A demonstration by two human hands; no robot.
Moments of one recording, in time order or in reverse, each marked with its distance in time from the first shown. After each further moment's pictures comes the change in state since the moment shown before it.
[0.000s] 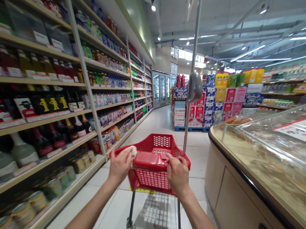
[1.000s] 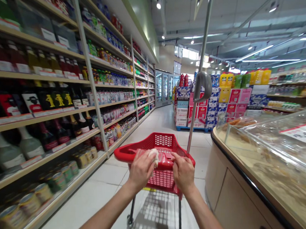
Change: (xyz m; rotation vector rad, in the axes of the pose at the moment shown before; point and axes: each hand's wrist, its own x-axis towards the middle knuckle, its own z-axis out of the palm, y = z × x) left_hand -0.010 0.035 0.010 -0.053 0.058 0.240; right_hand -0.002 0.021 -0.005 0.040 0.087 -0.067
